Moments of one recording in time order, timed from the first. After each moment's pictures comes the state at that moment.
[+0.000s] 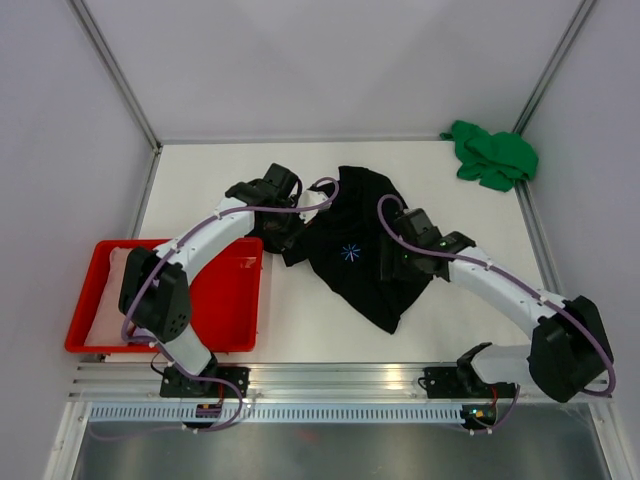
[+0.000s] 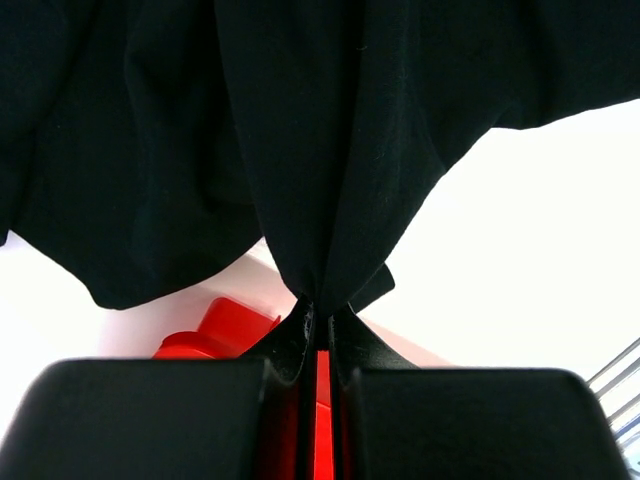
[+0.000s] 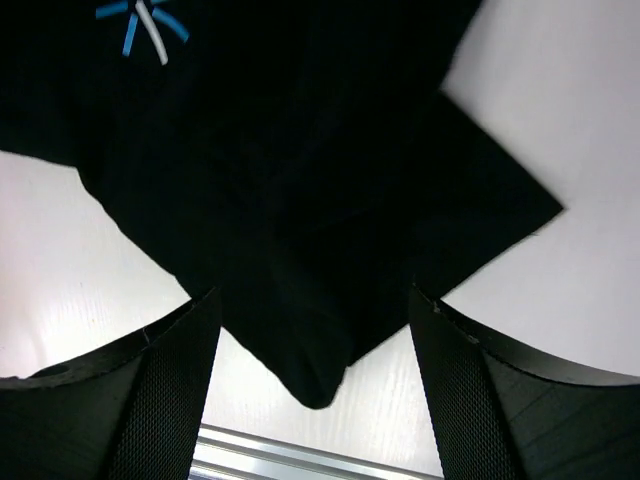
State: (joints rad) left arm -0.52 1.66 1.36 -0.84 0.19 0.44; right arm 0.50 1.28 0.88 -0.65 0.04 0.52
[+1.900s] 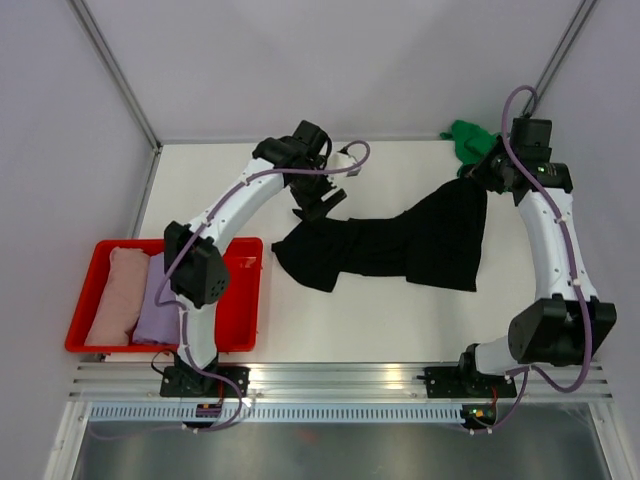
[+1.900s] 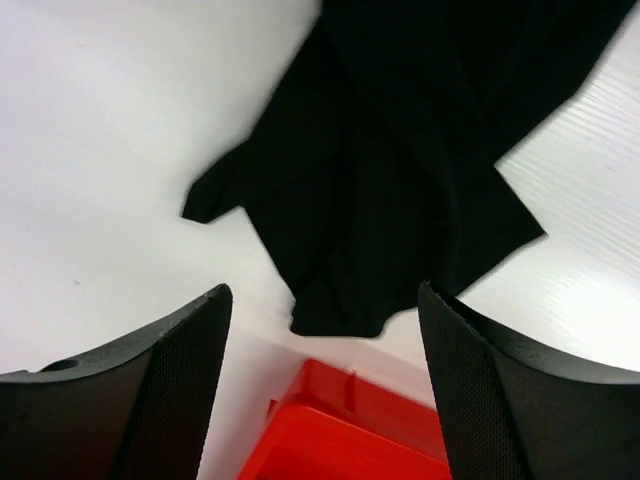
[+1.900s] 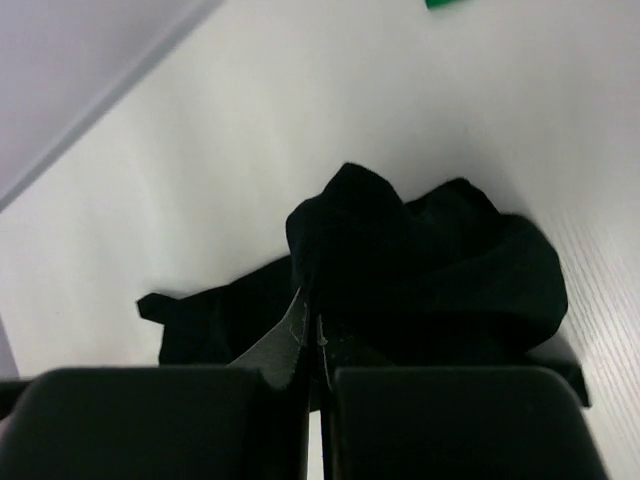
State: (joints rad) left arm -0.55 2.03 2.02 -1.10 0.18 0.51; right arm -0.09 1.42 1.54 -0.75 -0.09 0.57
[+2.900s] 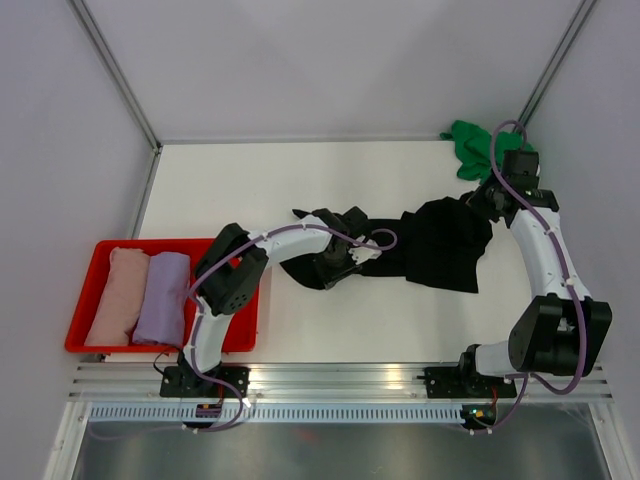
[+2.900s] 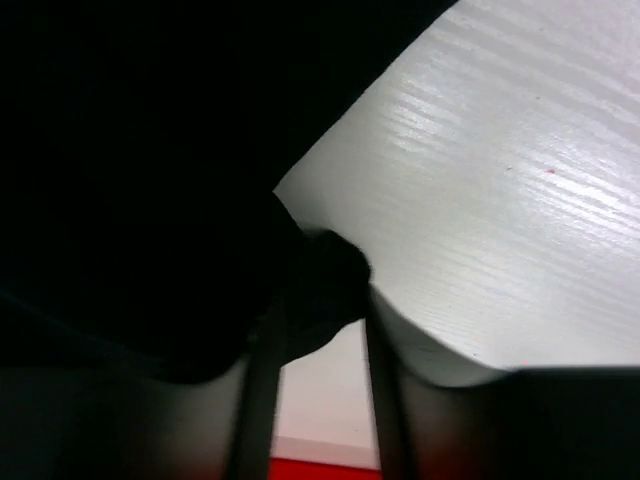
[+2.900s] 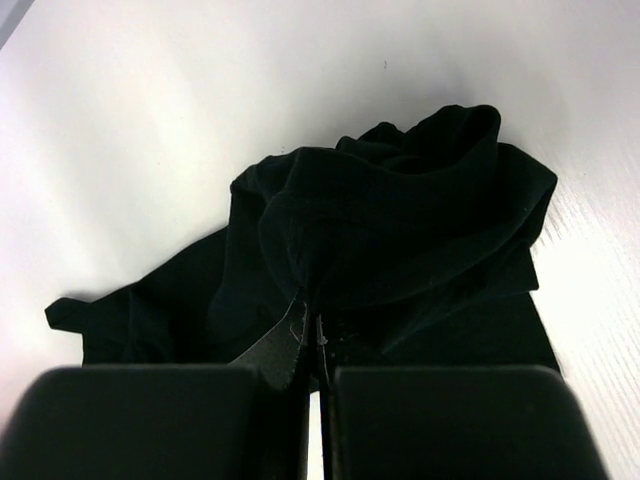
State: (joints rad) left arm -0.85 2.08 1.52 -0.88 0.05 0.28; right arm -0.13 1.40 1.22 -0.62 -0.05 0.56
